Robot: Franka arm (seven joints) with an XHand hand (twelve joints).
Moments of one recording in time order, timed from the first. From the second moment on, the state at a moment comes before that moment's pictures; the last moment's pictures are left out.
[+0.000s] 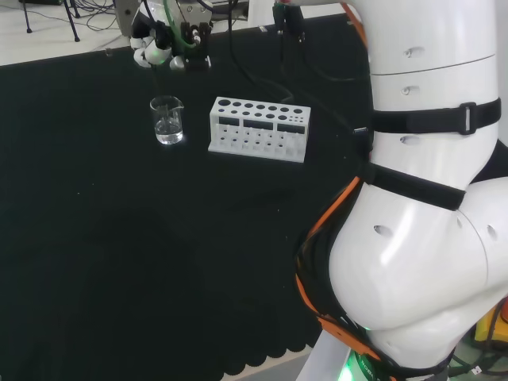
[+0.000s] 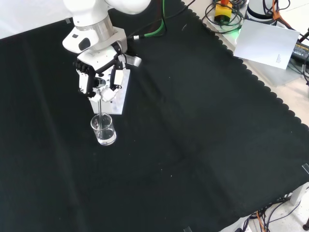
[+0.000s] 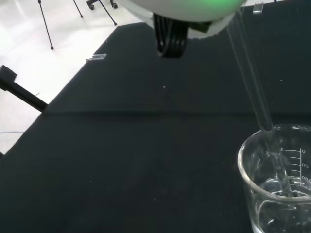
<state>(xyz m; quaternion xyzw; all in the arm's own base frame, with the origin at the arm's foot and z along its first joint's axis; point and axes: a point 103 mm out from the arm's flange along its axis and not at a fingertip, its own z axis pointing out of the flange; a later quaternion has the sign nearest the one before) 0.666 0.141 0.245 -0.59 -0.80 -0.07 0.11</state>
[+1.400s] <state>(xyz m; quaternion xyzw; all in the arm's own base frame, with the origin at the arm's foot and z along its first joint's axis) 0.643 0.157 0.249 -0.58 -0.81 -0.06 0.11</state>
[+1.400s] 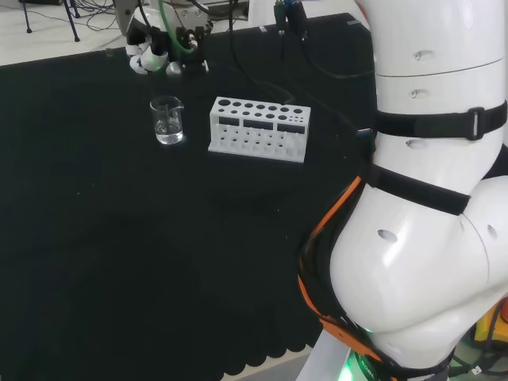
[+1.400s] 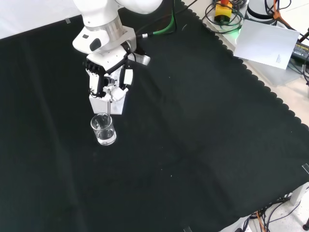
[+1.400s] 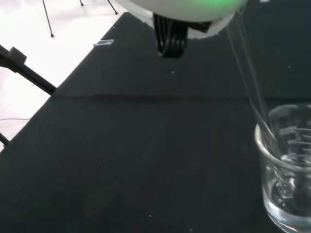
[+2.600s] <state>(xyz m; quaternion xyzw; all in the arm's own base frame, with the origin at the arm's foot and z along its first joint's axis) 0.658 0.110 0.255 -0.61 -0.79 -0.06 0.10</state>
